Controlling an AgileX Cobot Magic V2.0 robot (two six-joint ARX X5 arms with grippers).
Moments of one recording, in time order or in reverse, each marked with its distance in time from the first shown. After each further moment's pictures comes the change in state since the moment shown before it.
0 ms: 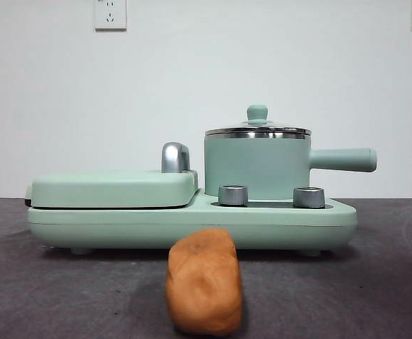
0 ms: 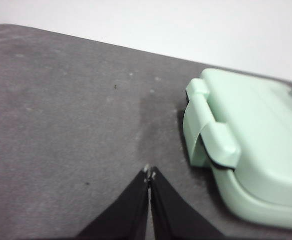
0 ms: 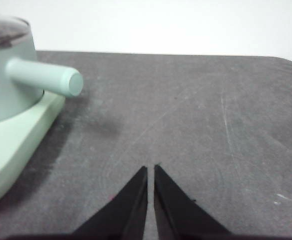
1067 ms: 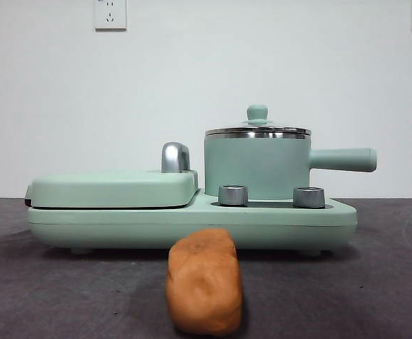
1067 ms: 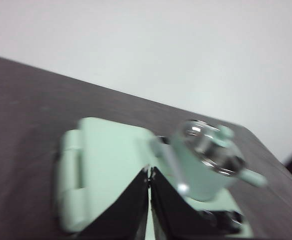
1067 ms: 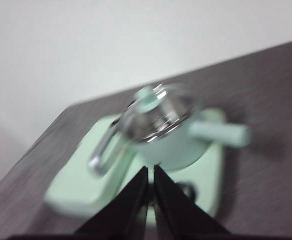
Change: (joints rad) left arm -0.029 0.391 0.562 -0.132 0.335 -0.184; right arm 0.001 0.319 0.611 -0.344 -0.516 0.395
